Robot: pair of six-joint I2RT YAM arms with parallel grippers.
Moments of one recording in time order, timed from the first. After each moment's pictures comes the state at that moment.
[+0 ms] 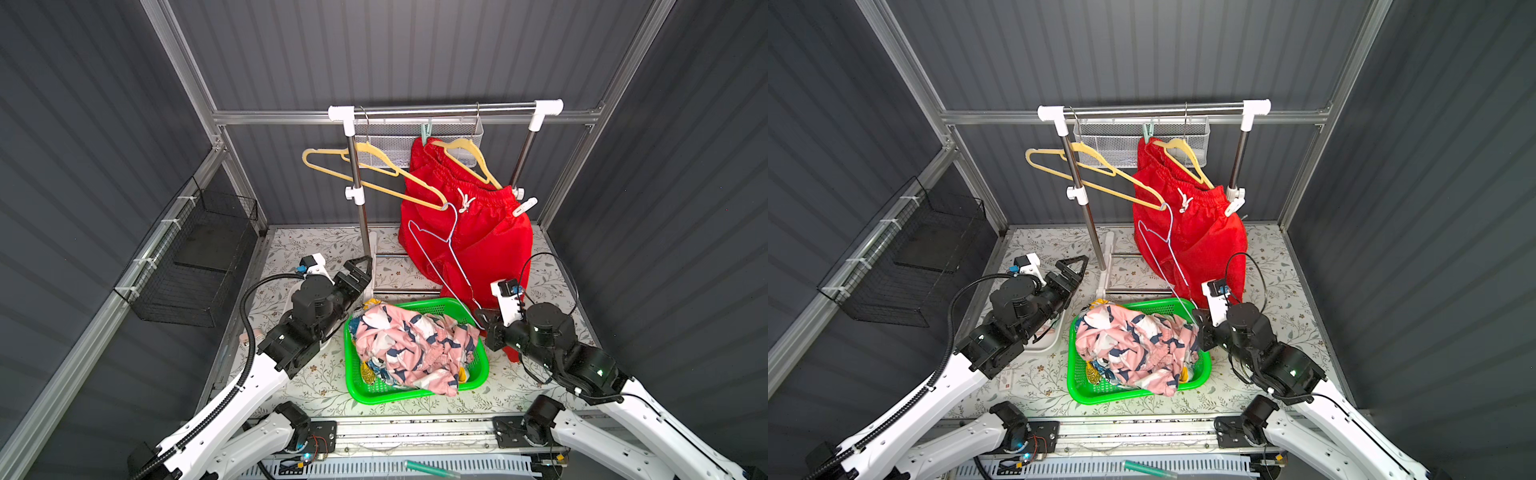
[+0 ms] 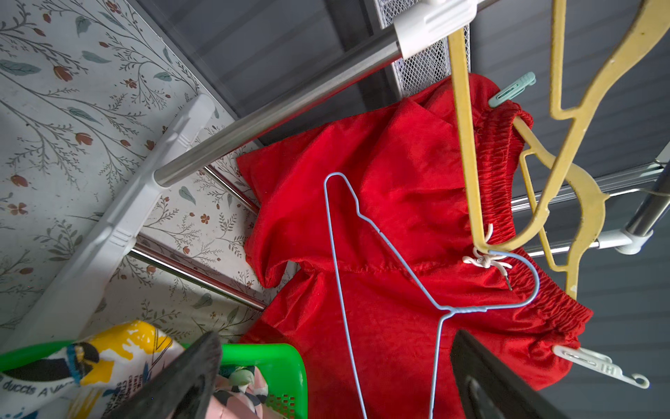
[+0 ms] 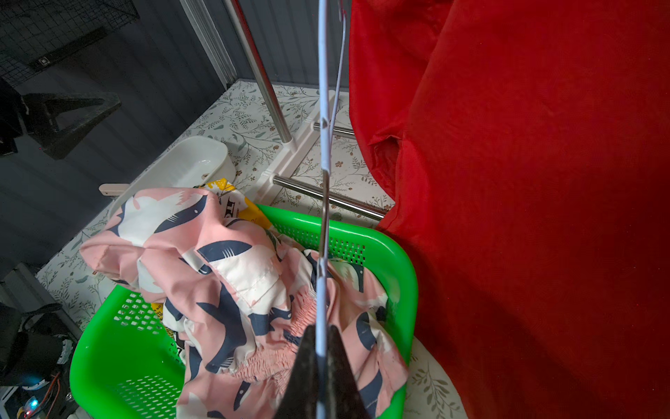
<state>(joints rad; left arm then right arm) -0.65 0.91 0.86 -0.15 -0.17 -1.17 0.72 0.64 0.81 -0.61 0.12 0.27</state>
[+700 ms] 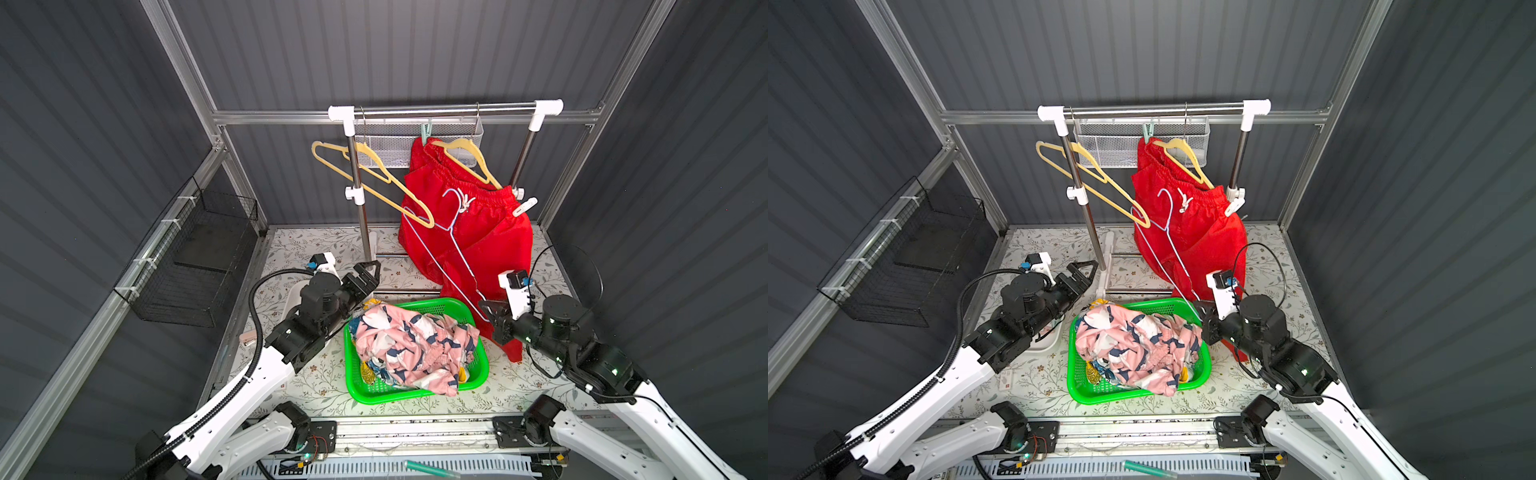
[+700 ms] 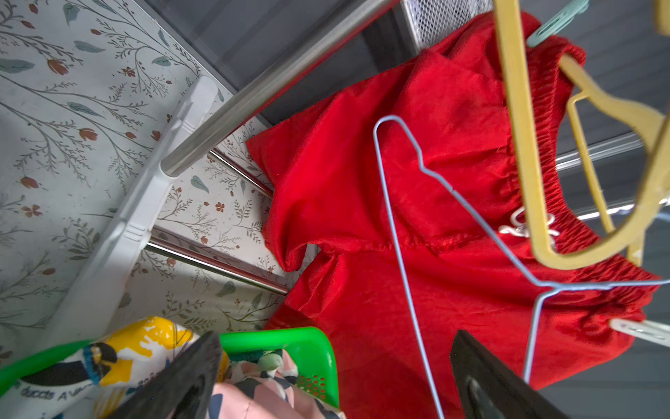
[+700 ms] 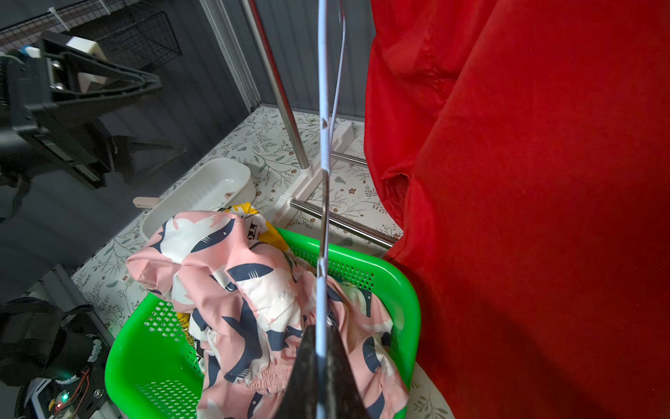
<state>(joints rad) -0.65 0.98 0.88 -0.20 -0.10 -1.05 0.65 0.68 0.93 -0.63 -0.02 0.20</state>
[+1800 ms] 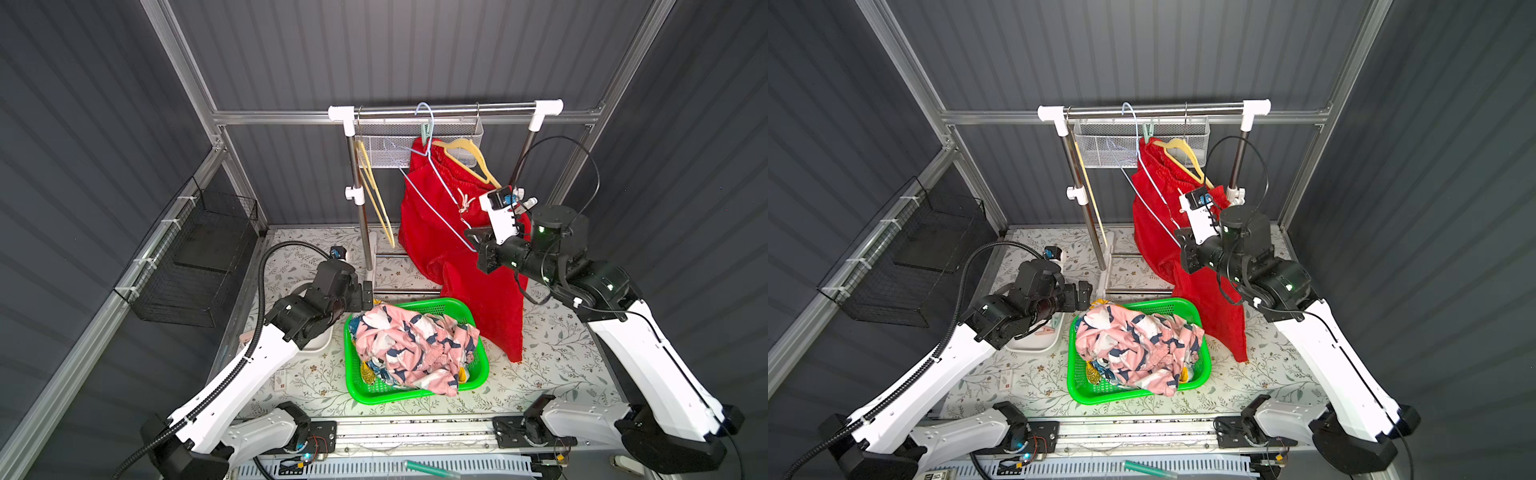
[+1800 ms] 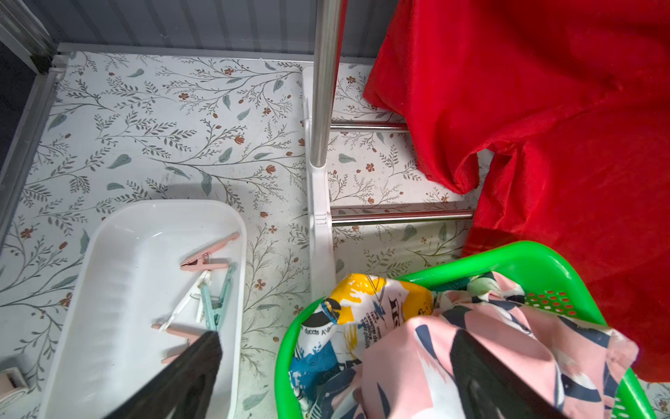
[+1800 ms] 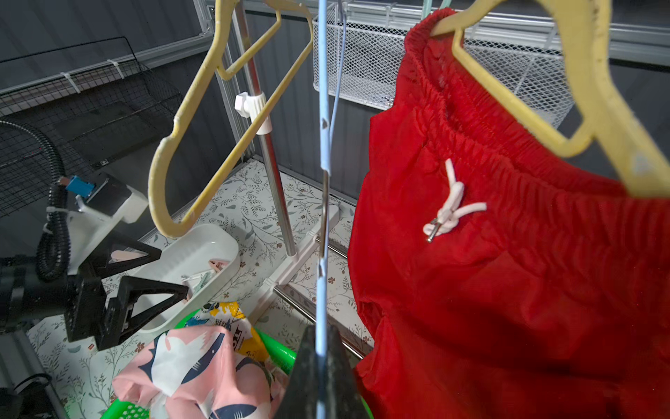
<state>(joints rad) -0.65 1.10 1.16 -0.78 -0.27 -0.40 0.62 1.24 1.70 -0.78 0.02 0.02</state>
